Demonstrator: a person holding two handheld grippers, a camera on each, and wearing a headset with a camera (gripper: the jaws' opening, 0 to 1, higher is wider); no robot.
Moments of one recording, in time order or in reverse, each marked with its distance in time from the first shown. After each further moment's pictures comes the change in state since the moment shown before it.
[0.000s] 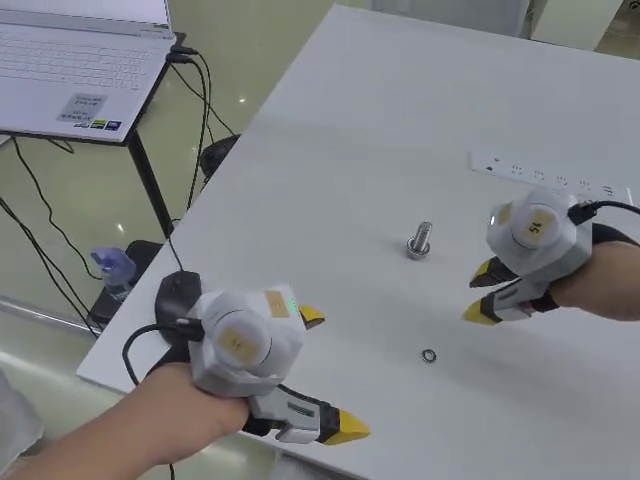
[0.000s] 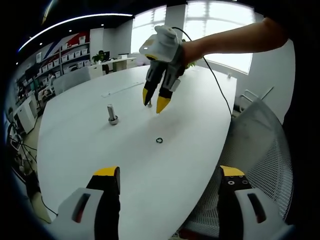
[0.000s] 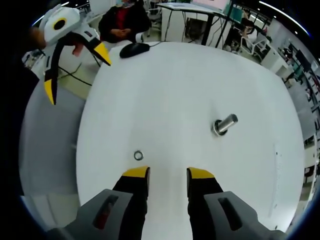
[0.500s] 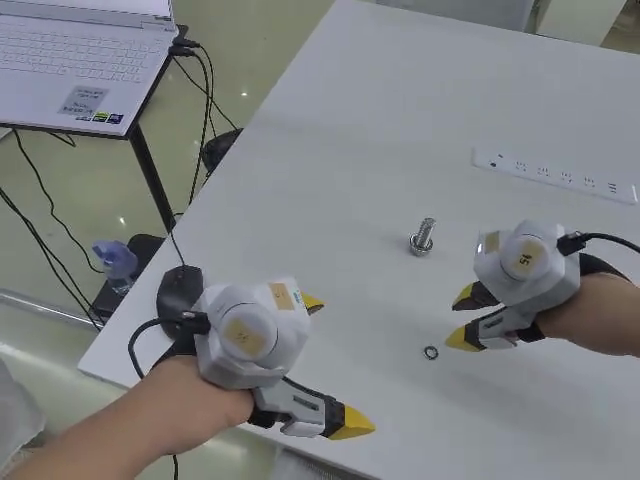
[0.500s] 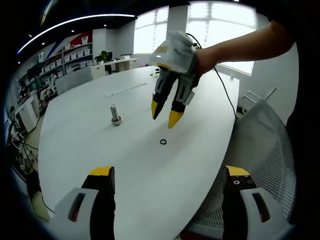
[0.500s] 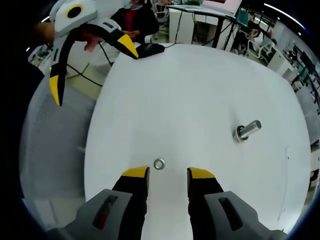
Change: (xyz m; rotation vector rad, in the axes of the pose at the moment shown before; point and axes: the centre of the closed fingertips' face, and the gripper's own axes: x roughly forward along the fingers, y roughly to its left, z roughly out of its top) left arm 0.004 0.008 0.002 -0.007 -0.010 0.021; right arm 0.023 0.030 0.005 -0.013 -0.029 0.054
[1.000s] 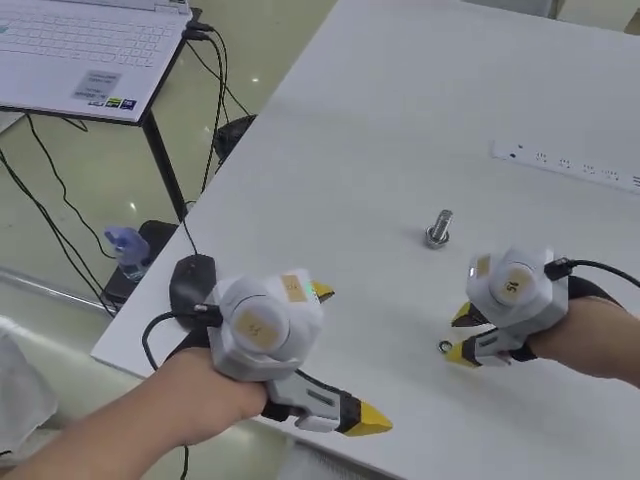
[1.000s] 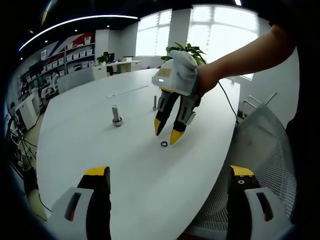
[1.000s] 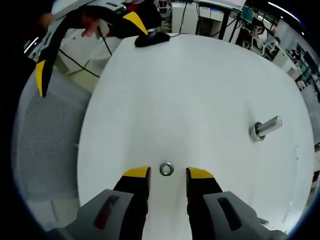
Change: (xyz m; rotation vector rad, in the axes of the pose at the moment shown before) left arm 0.001 0.002 0.002 -0.024 -0.038 -0.009; right arm 0.040 0.004 -0.010 -0.007 0.032 0.014
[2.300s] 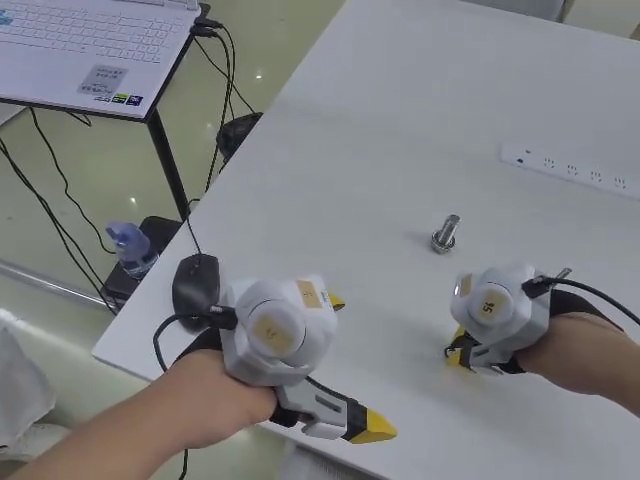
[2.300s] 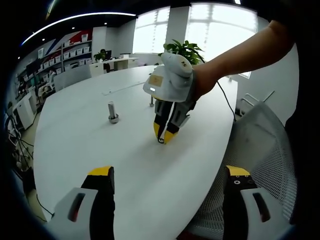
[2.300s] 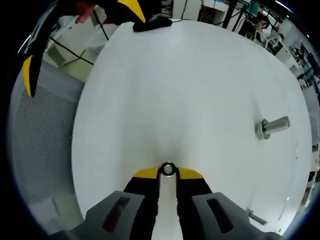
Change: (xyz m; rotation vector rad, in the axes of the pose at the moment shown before) left arm 0.005 -0.002 -0.006 0.000 0.034 -0.023; right arm 0.008 0.003 -0.005 0.001 0.120 -0.025
